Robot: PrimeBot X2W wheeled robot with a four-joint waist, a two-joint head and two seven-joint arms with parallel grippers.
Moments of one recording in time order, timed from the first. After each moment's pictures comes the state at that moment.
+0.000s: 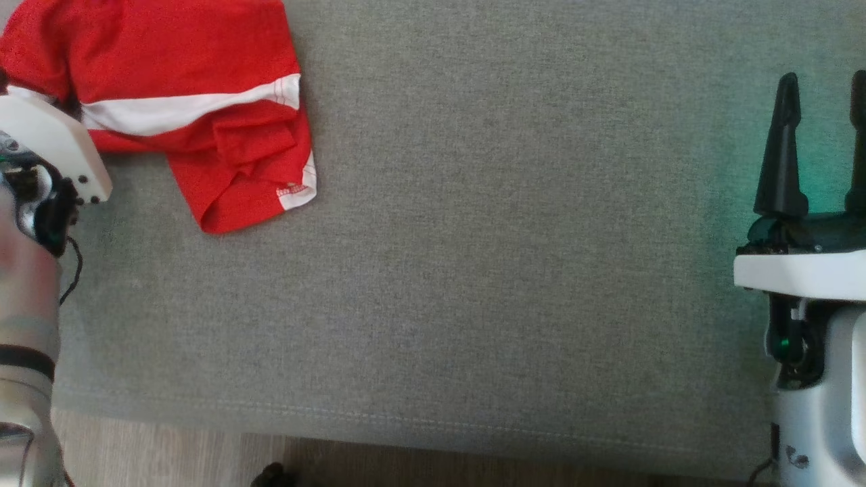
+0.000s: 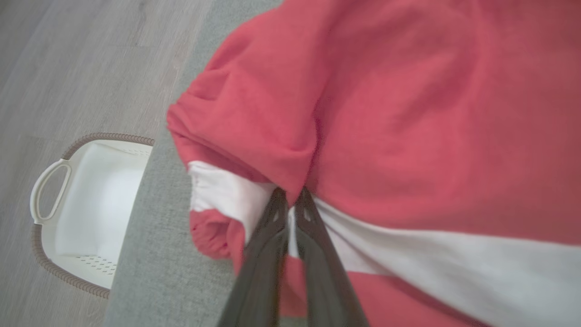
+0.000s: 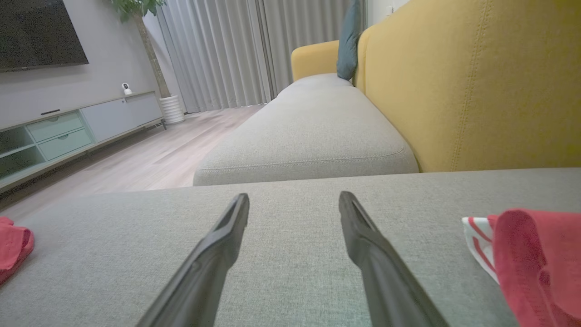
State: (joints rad) left arm -0.92 0.34 -0.12 1.04 -0.27 -0.12 0.16; right arm -0.26 -0.05 -0.10 -0.09 0.14 0.12 -0.13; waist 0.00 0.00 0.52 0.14
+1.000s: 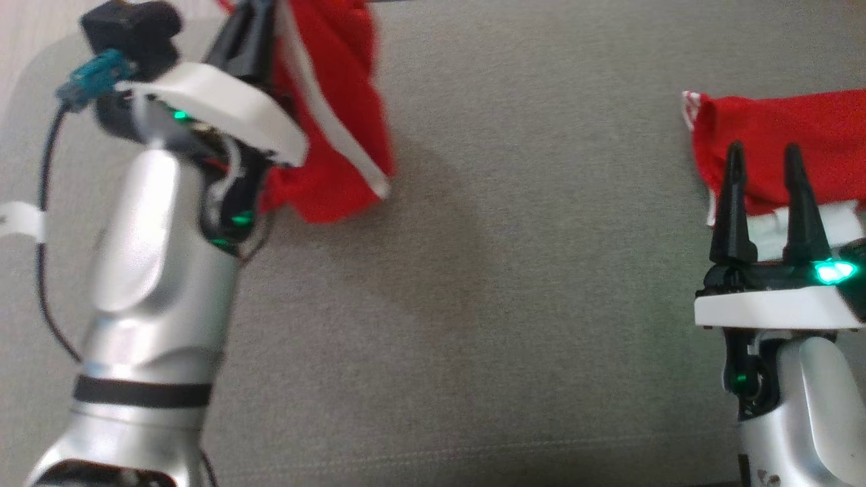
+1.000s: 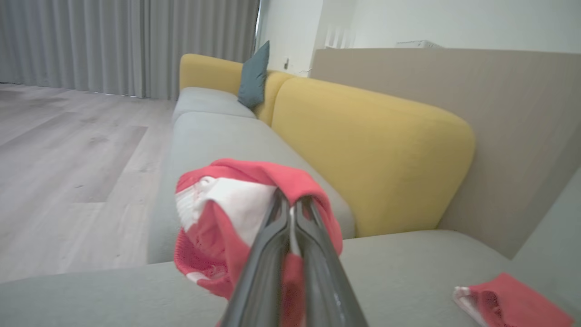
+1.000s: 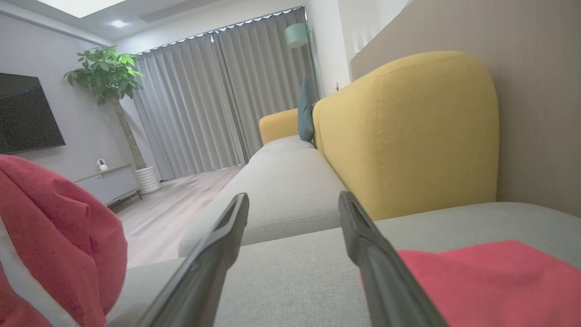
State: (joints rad) left arm -0.76 0.11 -0.26 0.46 -0.43 -0.08 -0.04; right arm -0.21 -0.05 -0.03 0.11 0.27 0.12 -0.25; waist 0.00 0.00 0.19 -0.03
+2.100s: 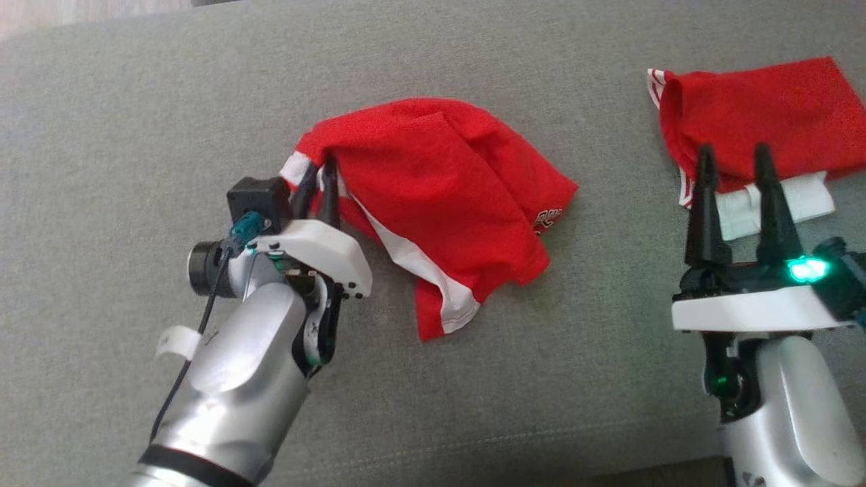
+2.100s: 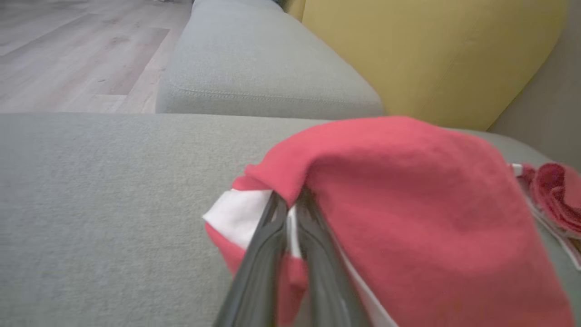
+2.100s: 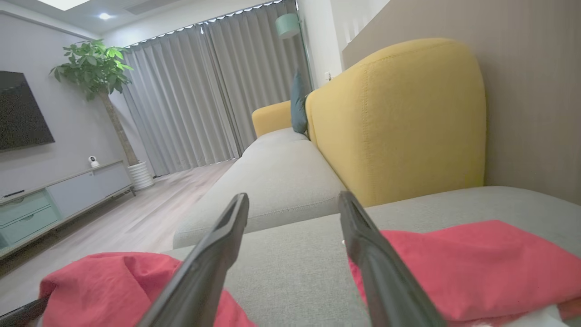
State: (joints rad) left arm -0.59 0.09 -0.62 0.60 -0.58 0.27 -0.25; right arm -0.22 -0.05 0.02 0.12 0.29 0.12 -0.25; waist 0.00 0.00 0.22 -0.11
